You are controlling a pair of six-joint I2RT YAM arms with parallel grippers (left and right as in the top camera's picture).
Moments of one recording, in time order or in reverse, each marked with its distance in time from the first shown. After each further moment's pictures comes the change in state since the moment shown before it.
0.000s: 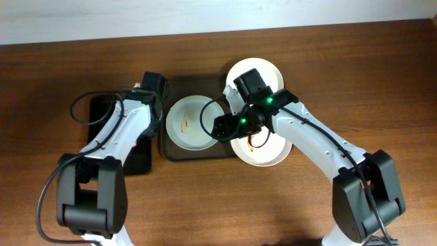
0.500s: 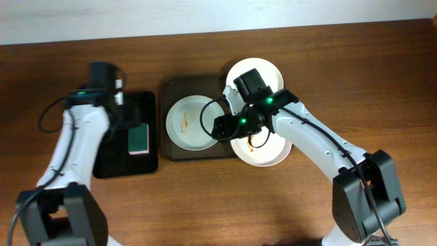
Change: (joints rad) left arm 0.261 -0.160 0.027 0.007 0.501 0.046; right arm 0.000 0.000 0.000 -0.002 0.000 0.000
